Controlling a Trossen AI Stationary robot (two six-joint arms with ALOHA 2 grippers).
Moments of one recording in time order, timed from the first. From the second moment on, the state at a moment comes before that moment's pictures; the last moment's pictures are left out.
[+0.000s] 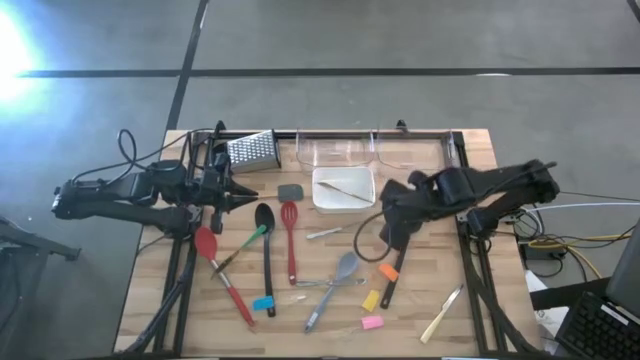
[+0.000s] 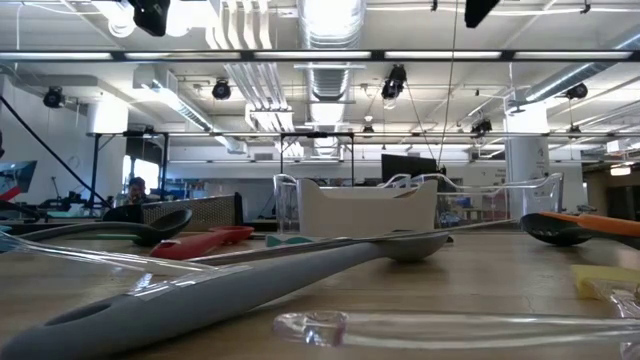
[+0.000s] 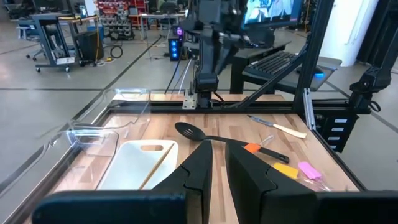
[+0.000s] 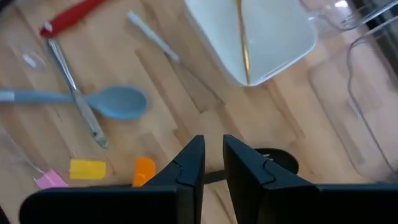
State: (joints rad) left arm 0.00 0.57 0.71 -0.25 -0.01 0.00; right arm 0.25 1.50 1.66 -1.44 0.29 0.76
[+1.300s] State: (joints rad) left arm 0.00 0.57 0.71 -0.51 -0.01 -0.16; right arm 0.30 1.53 1.26 -0.59 0.26 0.29
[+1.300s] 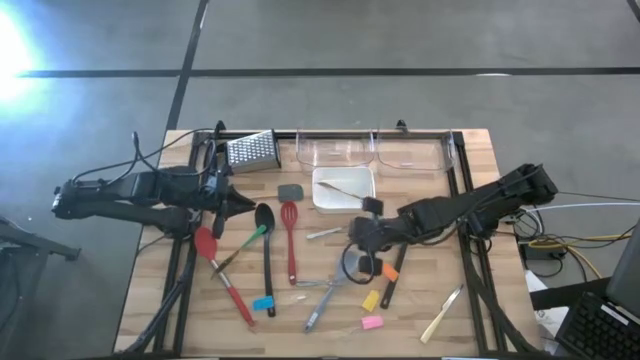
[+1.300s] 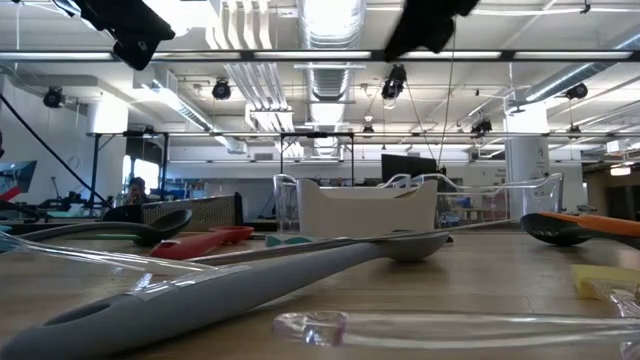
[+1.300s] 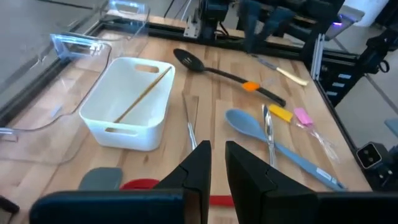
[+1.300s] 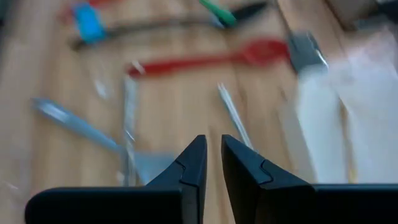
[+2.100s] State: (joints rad) left arm 0.00 0.58 0.71 -0.34 -0.02 -0.14; right arm 0.29 1.74 1.38 -0.40 0.04 0.07
